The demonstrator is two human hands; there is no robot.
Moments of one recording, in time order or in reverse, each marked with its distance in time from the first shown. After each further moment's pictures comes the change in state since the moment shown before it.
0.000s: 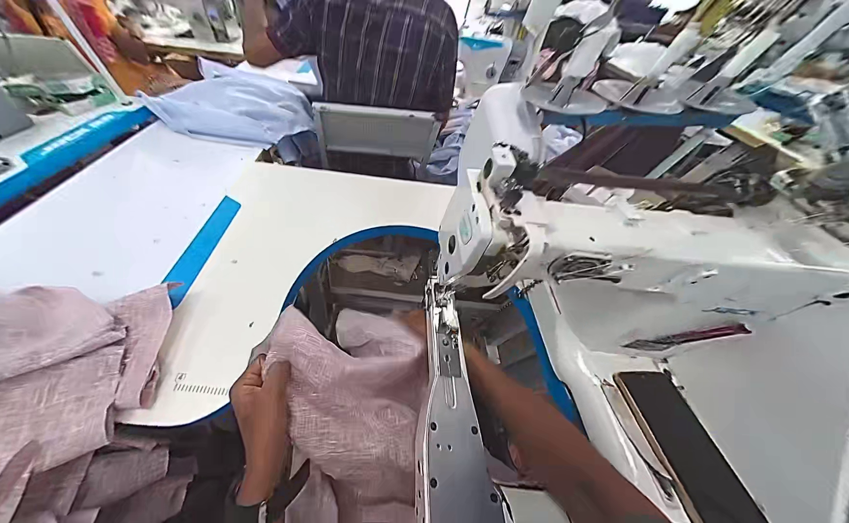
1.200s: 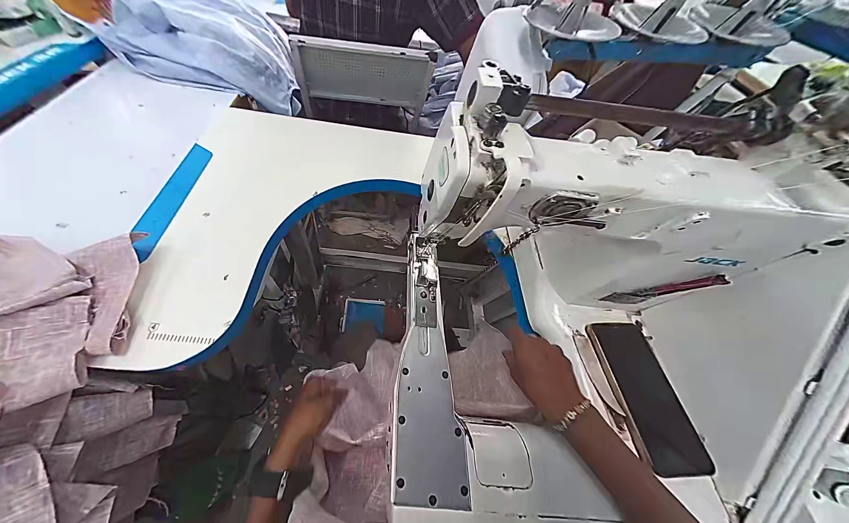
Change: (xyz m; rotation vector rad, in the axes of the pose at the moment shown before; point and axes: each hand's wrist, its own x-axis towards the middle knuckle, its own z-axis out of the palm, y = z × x) left_hand -0.068 -0.078 -0.008 0.555 -0.869 -0.513; right_hand -0.175 0.100 0.030 -0.198 0.298 0.431
